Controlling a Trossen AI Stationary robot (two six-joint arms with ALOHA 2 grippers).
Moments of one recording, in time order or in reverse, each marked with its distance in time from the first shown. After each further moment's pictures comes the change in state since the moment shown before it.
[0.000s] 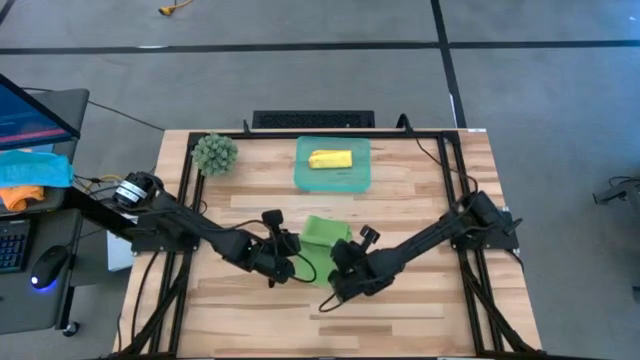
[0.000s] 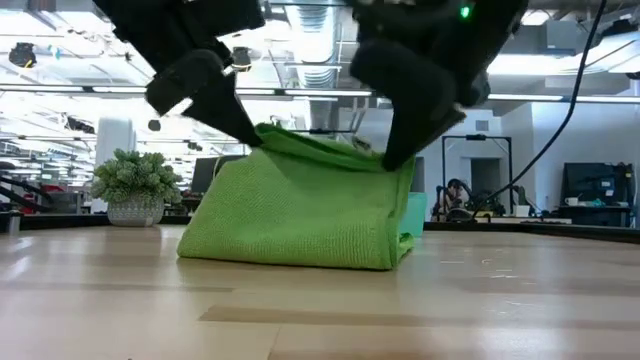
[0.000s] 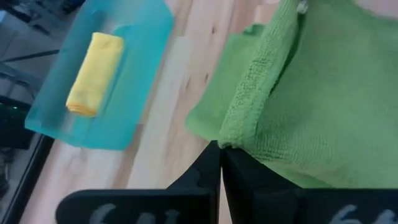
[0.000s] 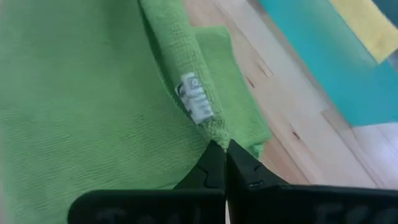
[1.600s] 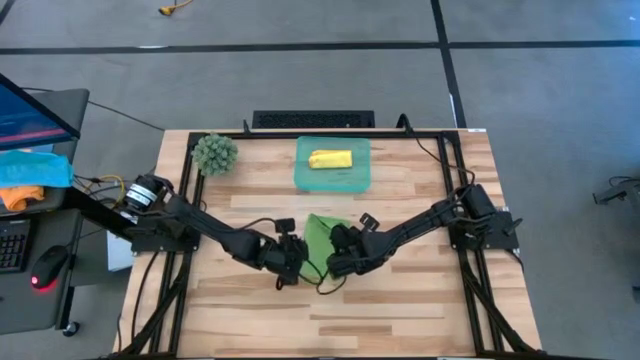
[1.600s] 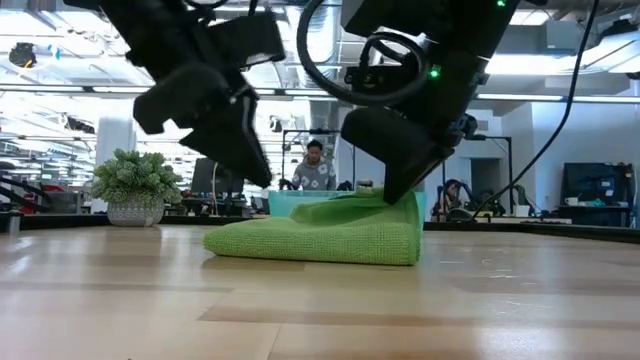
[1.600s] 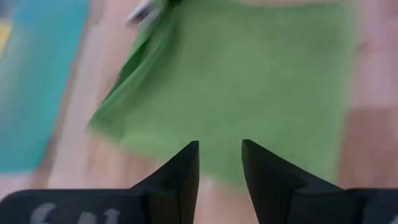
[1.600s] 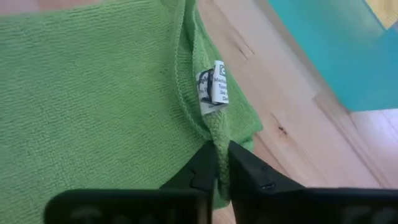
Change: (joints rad) left arm 0.034 0.086 0.000 0.155 0.260 0.086; right arm -0.139 0.002 -0.081 0.071 -0.064 -0.044
